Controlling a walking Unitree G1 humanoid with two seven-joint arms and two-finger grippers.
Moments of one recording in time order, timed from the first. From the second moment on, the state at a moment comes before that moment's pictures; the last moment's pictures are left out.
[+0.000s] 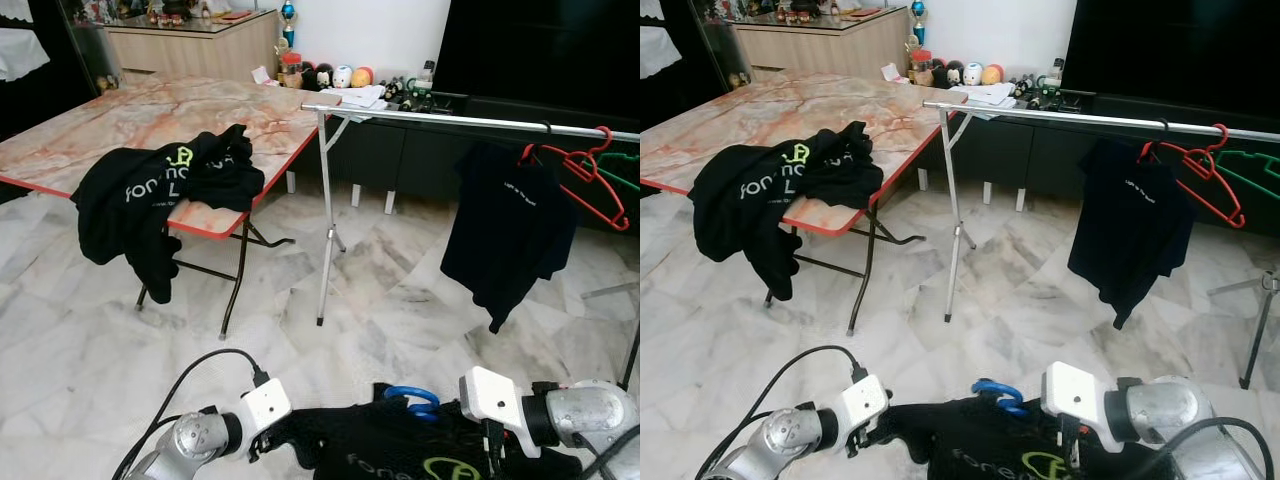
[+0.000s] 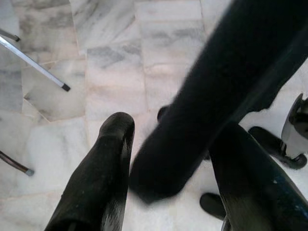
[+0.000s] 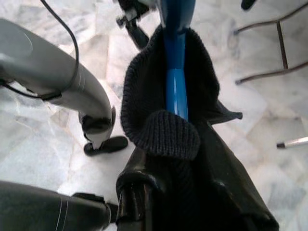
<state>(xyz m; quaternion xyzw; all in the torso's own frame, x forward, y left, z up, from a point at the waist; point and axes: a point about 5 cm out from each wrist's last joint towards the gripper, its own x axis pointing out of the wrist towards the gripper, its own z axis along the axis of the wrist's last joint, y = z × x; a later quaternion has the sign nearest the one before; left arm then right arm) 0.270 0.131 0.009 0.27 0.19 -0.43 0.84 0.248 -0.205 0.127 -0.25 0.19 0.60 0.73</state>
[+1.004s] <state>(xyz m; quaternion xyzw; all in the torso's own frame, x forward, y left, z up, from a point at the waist) 0.276 0.138 0.011 0.25 0.18 -0.39 0.87 0.249 -0.205 0.142 -0.23 0.17 0.59 0.76</state>
